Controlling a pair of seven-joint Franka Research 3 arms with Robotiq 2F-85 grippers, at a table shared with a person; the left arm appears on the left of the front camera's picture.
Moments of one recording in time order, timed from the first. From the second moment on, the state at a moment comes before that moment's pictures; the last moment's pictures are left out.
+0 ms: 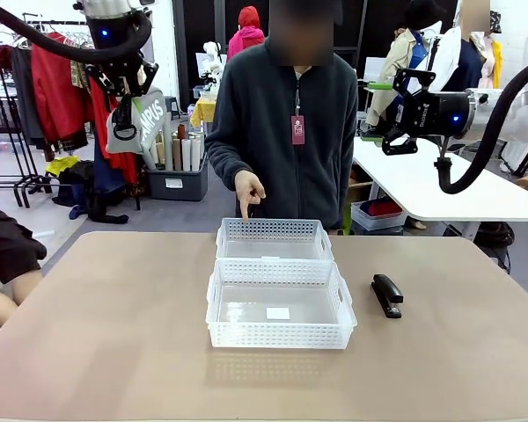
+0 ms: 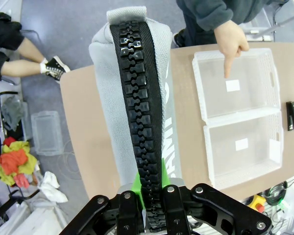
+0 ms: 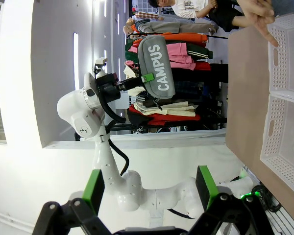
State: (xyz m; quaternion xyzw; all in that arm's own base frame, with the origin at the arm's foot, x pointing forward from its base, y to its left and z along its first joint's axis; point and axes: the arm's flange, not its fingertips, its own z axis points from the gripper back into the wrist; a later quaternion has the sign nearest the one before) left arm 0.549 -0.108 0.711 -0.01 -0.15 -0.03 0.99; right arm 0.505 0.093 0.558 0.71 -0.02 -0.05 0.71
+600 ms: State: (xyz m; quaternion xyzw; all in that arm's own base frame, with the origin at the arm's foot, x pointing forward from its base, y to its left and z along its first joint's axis) left arm 0.549 -0.108 0.711 -0.01 -0.15 -0.03 0.99; right arm 0.505 0.093 0.558 0.71 -0.02 -0.05 0.71
